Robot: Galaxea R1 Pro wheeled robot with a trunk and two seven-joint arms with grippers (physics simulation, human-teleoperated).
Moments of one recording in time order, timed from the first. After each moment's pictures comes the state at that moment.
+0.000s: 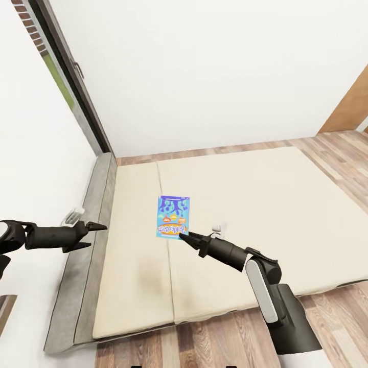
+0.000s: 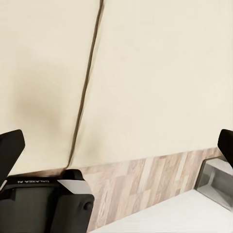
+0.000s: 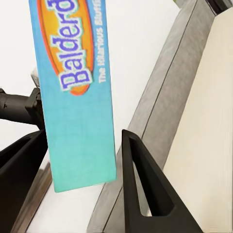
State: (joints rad) left arm -0.67 0.64 -0.14 -1.40 1.98 1.05 0.66; right arm -0.47 0.07 0.09 -1.49 -0.39 0.65 0.72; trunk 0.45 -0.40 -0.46
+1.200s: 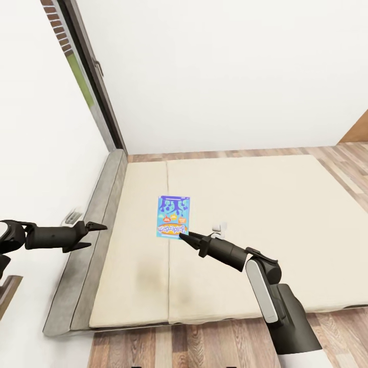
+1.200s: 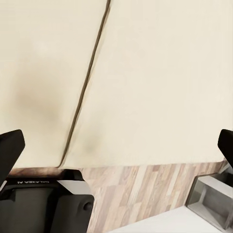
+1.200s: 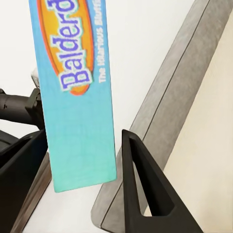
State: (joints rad) left arm -0.67 0.64 -0.14 -1.40 1.98 1.05 0.66; right arm -0.47 0.07 0.09 -1.49 -0.39 0.65 0.72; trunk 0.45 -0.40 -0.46
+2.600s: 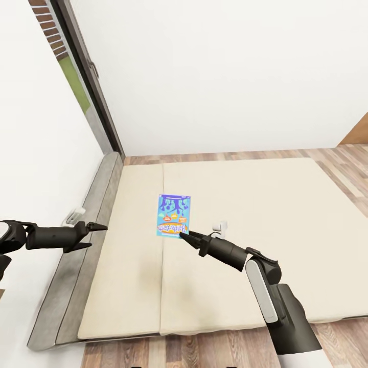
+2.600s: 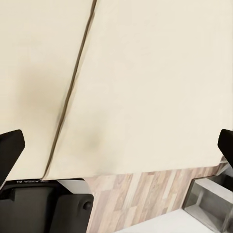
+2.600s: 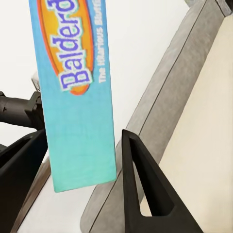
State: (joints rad) left arm -0.67 0.64 -0.14 -1.40 1.98 1.05 0.66; right arm -0.47 0.07 0.09 -1.48 -0.39 0.62 0.72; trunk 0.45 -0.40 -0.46
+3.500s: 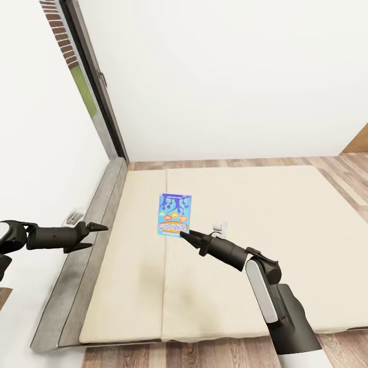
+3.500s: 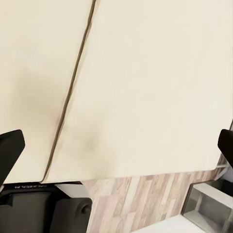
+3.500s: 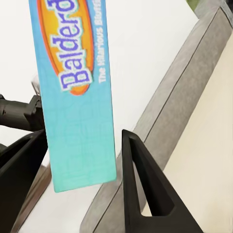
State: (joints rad) left arm -0.67 0.64 -0.15 -1.40 1.98 1.05 0.66; right arm -0.47 0.07 0.09 -1.48 -0.39 0.60 0.72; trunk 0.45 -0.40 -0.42
